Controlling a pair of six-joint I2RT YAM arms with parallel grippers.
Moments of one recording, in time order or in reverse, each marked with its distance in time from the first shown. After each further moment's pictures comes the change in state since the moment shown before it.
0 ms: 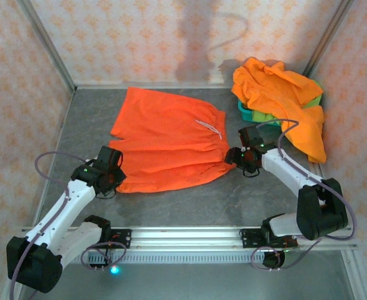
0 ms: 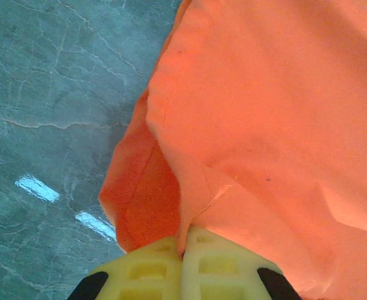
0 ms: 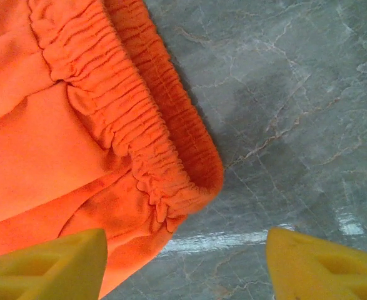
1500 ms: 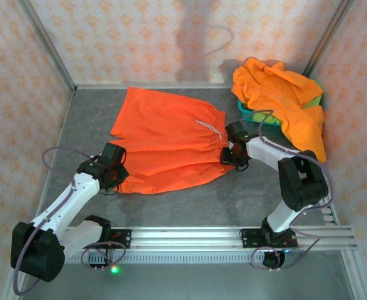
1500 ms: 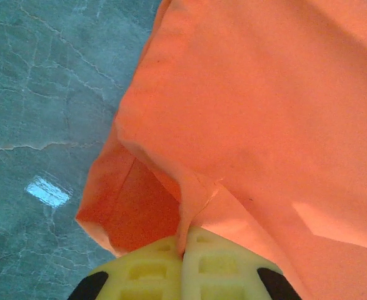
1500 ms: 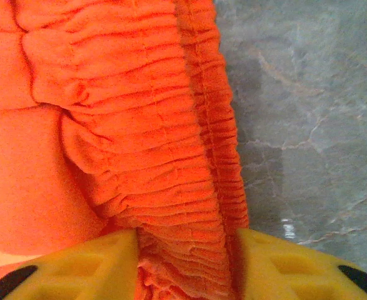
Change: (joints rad) left arm 0.000 0.099 0.001 0.082 -0.004 0.031; right arm 0.053 0.289 0.126 0.033 0.035 -0.215
